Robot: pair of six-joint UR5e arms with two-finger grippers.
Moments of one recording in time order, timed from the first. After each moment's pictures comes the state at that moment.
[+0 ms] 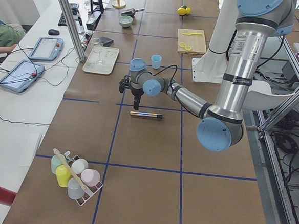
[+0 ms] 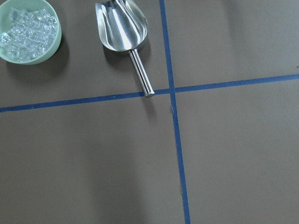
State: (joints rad) left arm -0.92 -1.75 -1.80 -1.78 -2.13 -0.84; right arm 1.61 -1.72 1.98 -1.68 2.34 0.19
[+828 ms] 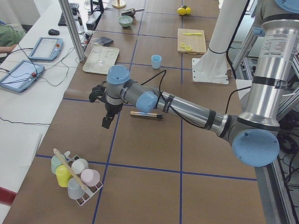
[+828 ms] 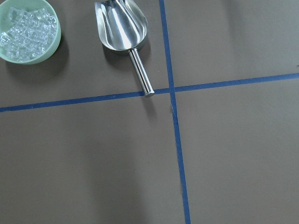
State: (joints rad) left arm -1.41 -1.65 -1.72 -1.78 -2.27 -0.17; right arm 1.61 -1.72 1.97 -1.68 2.35 0.19
